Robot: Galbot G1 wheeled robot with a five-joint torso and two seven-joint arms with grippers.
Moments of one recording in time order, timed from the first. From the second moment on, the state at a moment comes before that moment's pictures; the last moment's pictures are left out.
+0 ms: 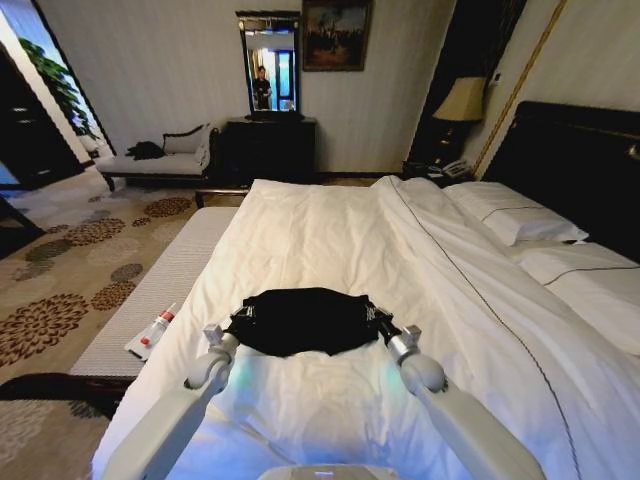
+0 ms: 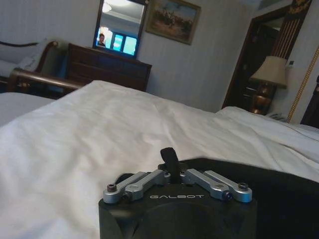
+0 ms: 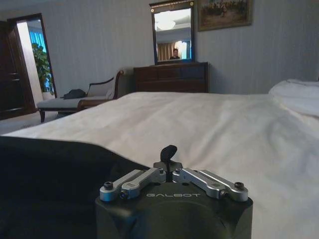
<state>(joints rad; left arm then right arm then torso) 1.16 -1.00 -0.19 -1.66 -0.78 -0.09 -0.06 -1.23 1.00 0.22 1.70 0.56 0.08 0.05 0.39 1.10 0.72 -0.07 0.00</state>
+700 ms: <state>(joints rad) 1.33 -0.99 -0.26 -1.70 -0.69 -0.11 -0.03 -1.38 1.02 0.30 1.68 0.52 0.14 0.02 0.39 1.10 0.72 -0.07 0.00</state>
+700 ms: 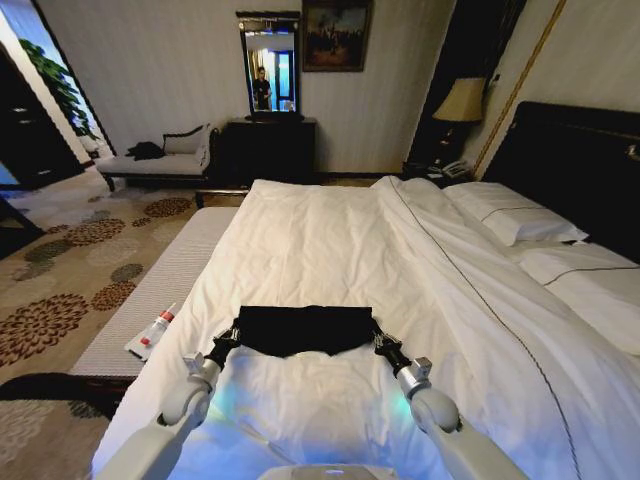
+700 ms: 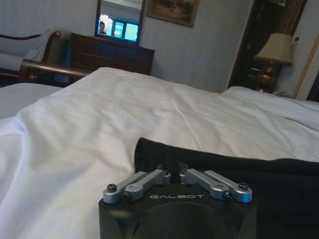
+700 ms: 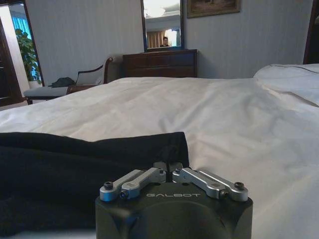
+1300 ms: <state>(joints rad) 1.46 -0.95 -0.32 -1.82 -0.57 -0.09 -0.06 -1.49 1.01 0.35 1.77 0.46 0.16 -0.02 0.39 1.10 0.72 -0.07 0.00</state>
